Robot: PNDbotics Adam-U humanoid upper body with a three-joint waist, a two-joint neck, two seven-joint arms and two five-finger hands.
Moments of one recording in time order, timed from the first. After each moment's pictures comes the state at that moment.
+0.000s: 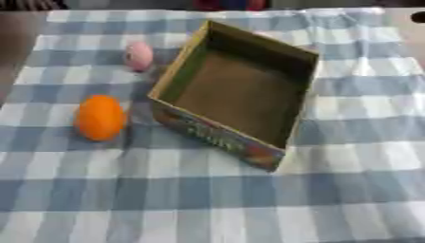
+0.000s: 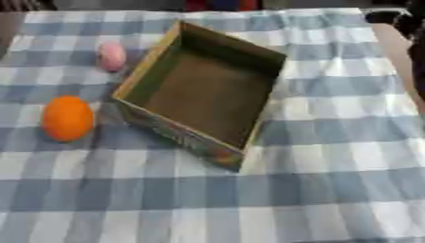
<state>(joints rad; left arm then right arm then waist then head) -0.20 0.40 0.13 -1.98 -0.16 -0.10 0.56 -0.42 -0.46 -0.12 -1.94 -0.21 0.06 -0.03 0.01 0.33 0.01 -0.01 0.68</state>
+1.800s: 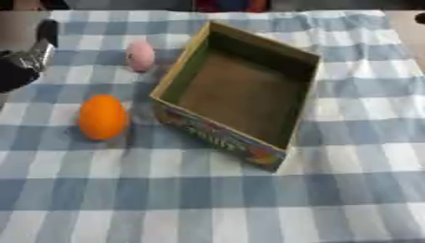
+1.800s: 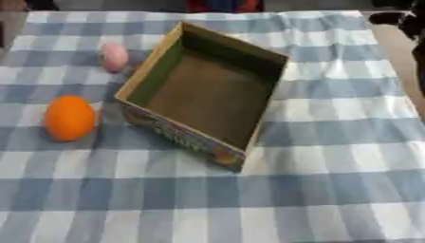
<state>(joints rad) -0.46 0.82 -0.10 -1.98 -0.81 0.13 -0.21 -0.42 -0.46 -0.11 -1.93 -0.21 0.06 -0.02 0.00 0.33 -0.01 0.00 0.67</state>
